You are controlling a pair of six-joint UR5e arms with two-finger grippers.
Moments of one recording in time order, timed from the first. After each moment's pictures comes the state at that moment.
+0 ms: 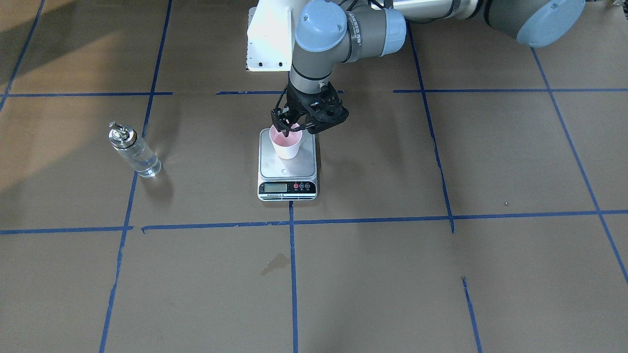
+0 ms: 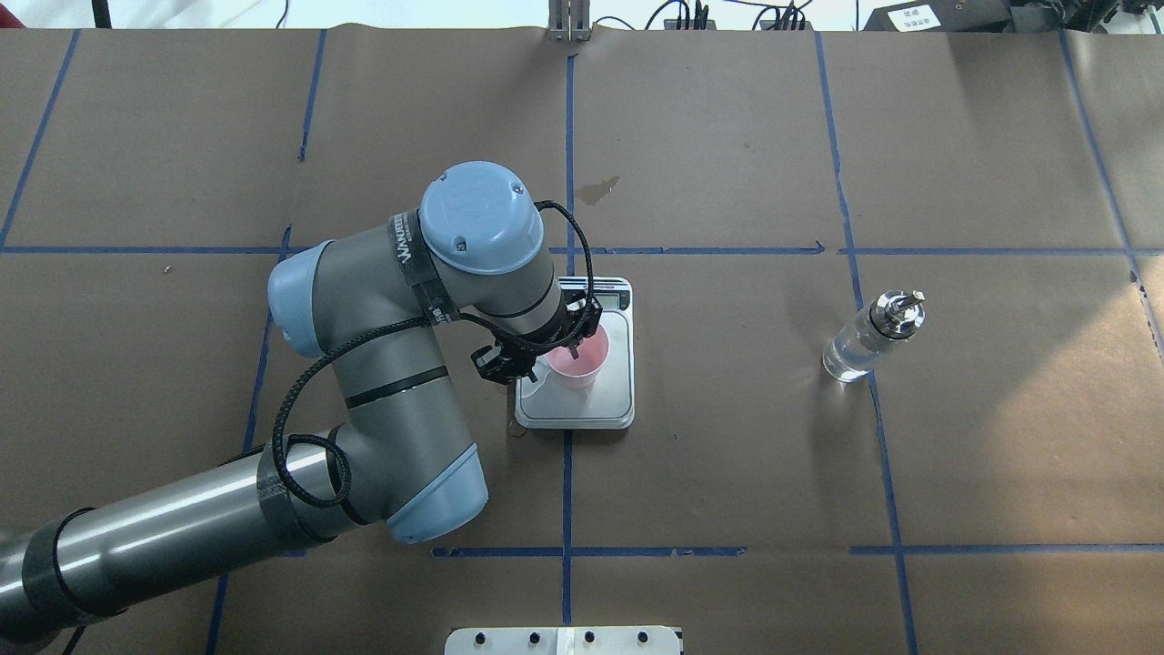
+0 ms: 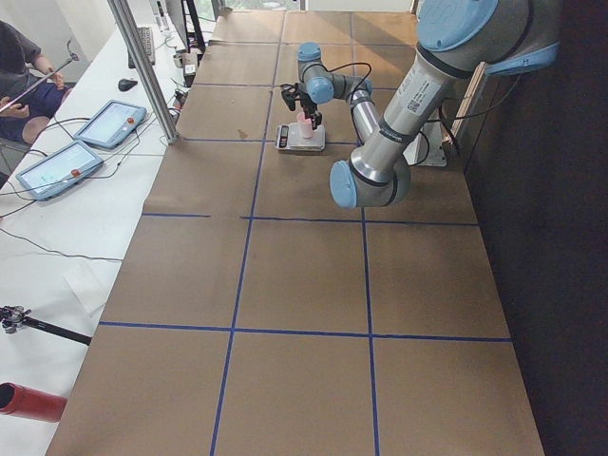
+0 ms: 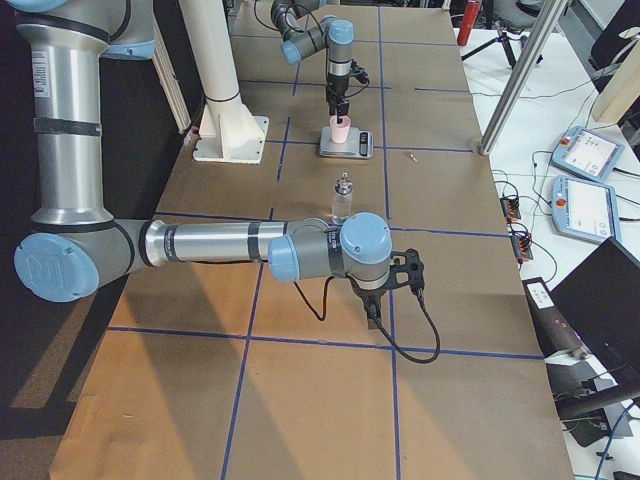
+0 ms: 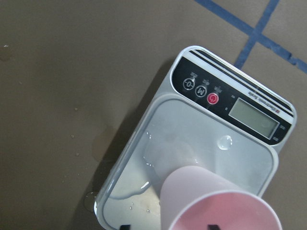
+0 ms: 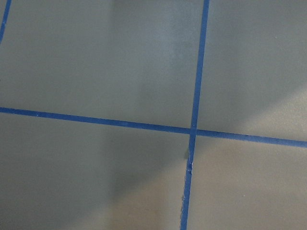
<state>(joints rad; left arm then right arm) -0.52 -2.37 -1.68 -1.56 -1.98 -1.72 1.61 -1.60 1.69 -1.46 2.46 0.03</state>
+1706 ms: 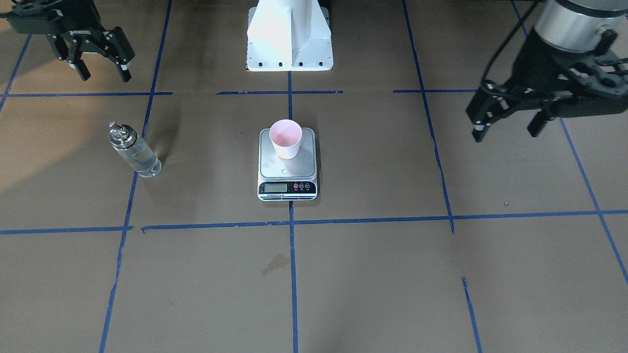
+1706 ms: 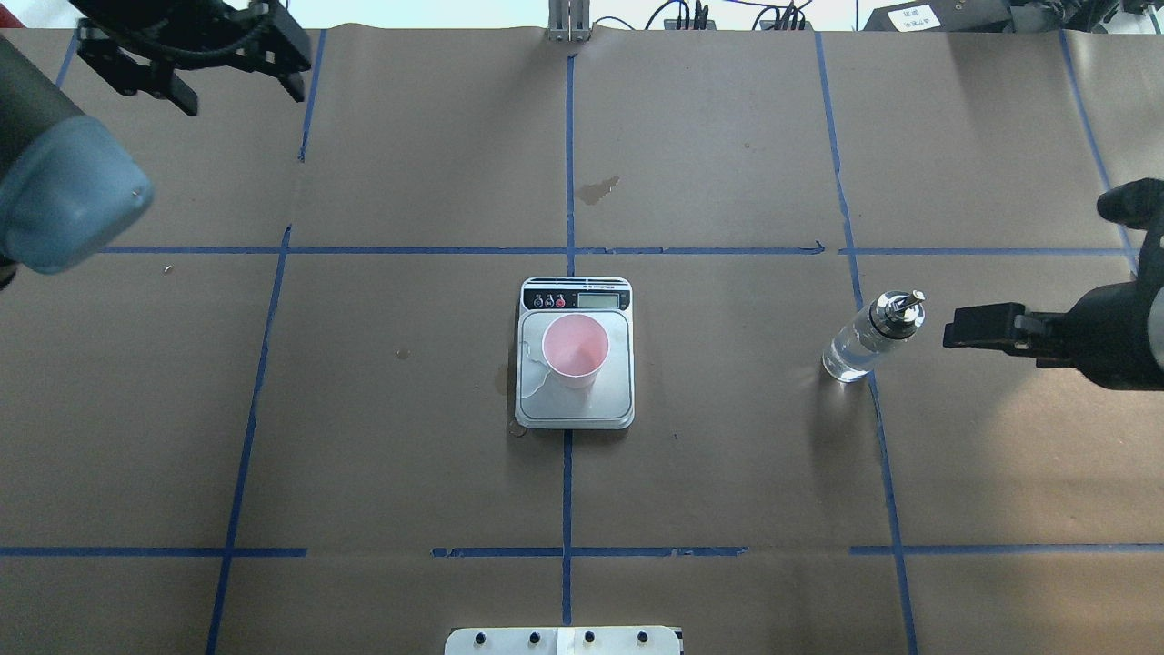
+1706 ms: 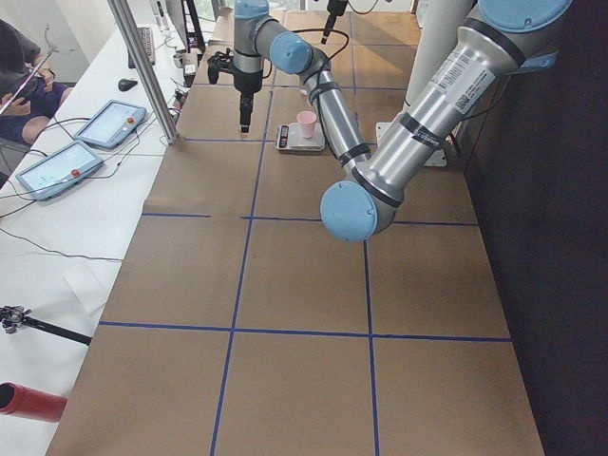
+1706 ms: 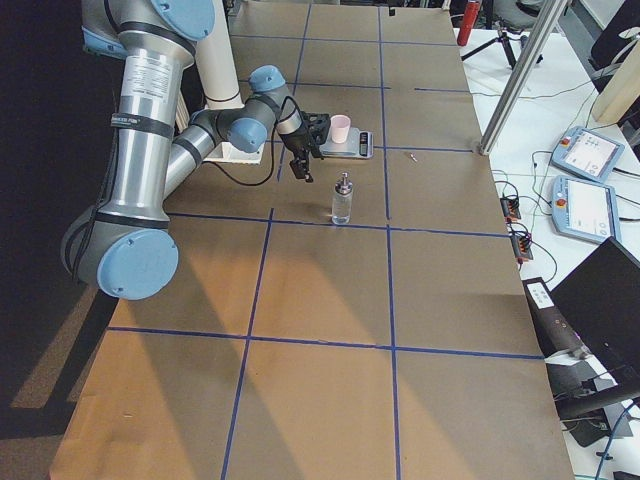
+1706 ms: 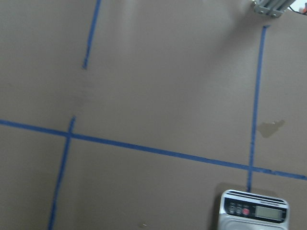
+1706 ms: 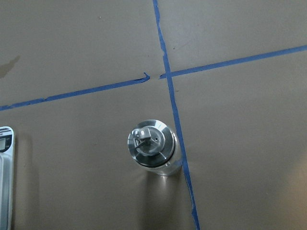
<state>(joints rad) -1.17 -2.17 -1.97 -1.12 -2.12 -0.65 0.44 -1.81 2.45 -1.36 1.47 1.43</state>
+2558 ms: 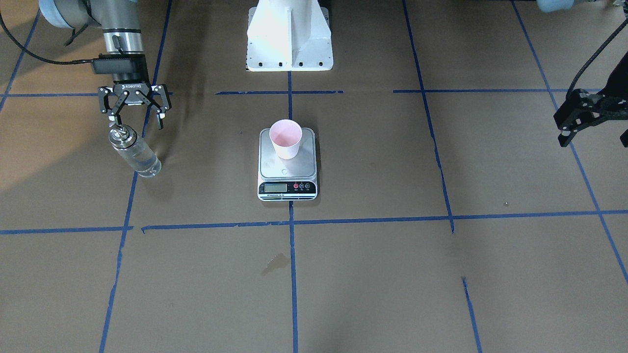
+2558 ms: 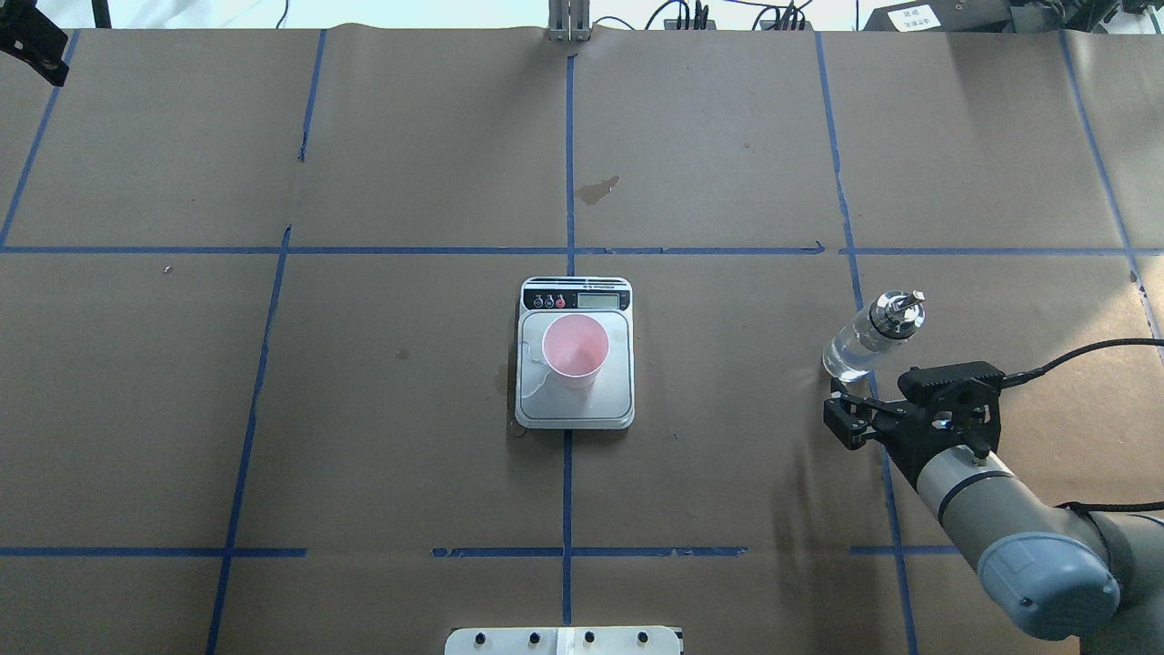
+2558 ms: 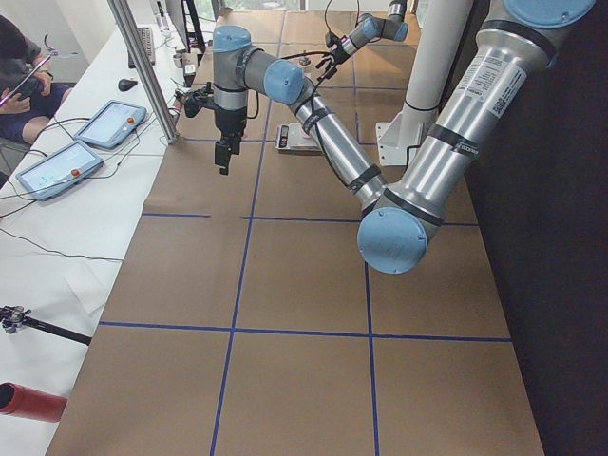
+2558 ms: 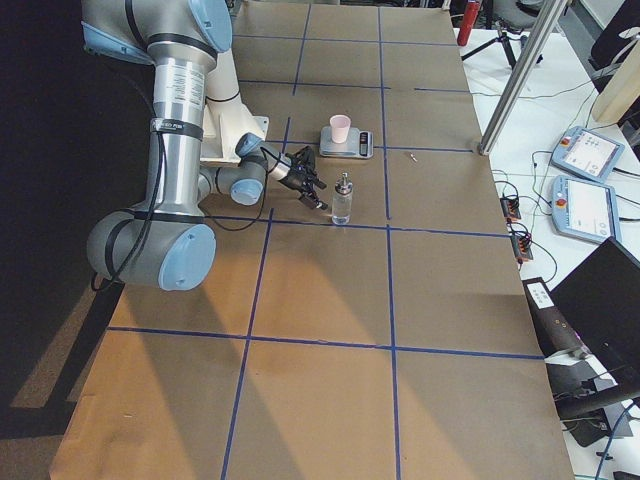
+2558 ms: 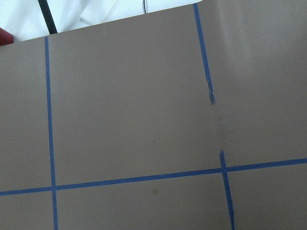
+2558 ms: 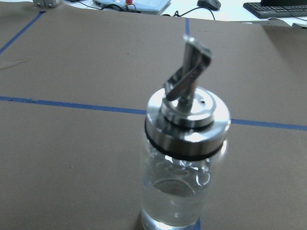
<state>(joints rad) -1.26 -2.05 -1.96 -1.13 -2.10 -0.35 0.18 -1.74 2.01 -0.93 0.88 1.24</state>
